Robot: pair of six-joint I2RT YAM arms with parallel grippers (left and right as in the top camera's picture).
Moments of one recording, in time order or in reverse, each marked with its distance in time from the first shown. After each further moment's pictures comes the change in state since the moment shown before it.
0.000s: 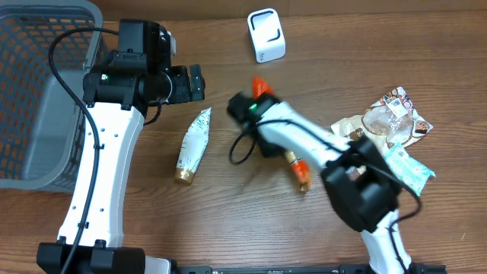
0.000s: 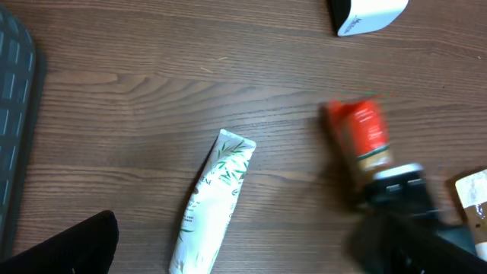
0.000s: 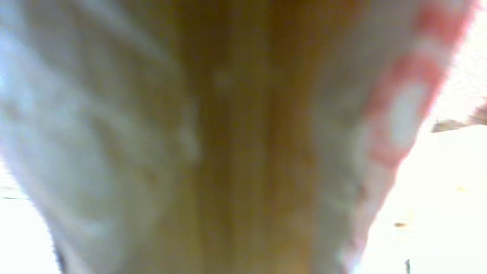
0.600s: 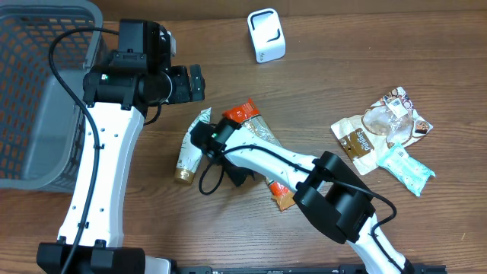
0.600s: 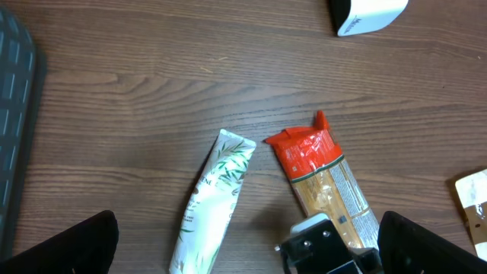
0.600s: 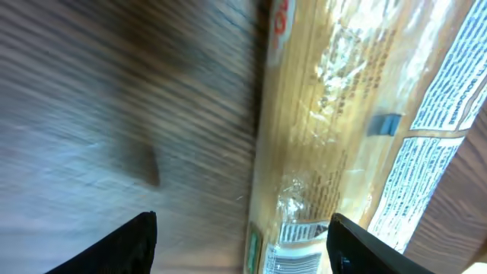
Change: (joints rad) left arm 0.000 0.000 0.000 0.000 0.000 0.000; right arm 0.170 0.053 0.133 -0.057 -0.192 -0.024
